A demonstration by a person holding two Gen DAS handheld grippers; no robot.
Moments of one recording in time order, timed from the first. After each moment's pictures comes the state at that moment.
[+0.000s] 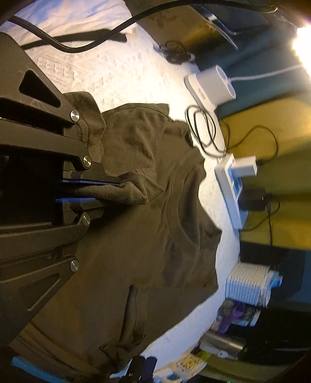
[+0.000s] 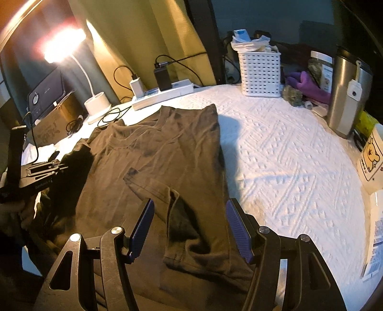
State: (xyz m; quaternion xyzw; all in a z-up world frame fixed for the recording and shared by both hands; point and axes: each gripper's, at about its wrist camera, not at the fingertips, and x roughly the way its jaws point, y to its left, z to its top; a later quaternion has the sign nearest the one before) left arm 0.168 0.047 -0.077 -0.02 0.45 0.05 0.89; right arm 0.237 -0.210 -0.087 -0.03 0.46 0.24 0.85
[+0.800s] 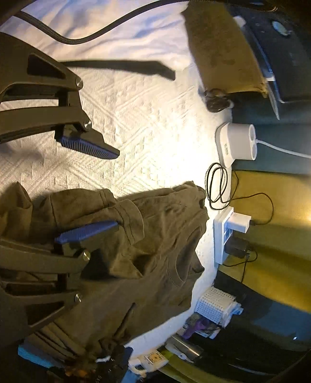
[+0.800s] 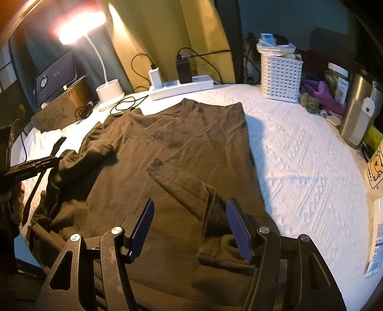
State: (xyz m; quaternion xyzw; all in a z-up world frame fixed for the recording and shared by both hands) left arm 0.096 0.142 -0.081 -0.14 0.42 0.07 0.89; right arm 0.219 -0.166 -0.084 -0.07 0.47 0.26 0.84
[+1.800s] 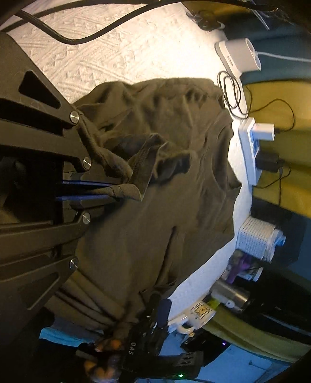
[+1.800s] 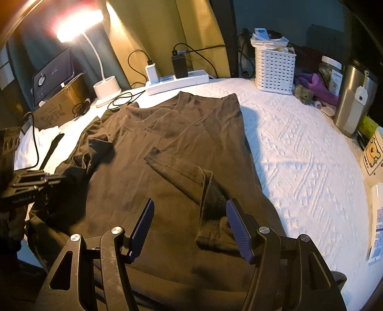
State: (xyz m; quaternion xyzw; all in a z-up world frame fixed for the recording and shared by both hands) left arm 0.113 0.043 -0.089 -0.09 0.46 -0.09 0.88; right arm 0.205 -0.182 -0.089 -0.07 0.47 0.25 0.84
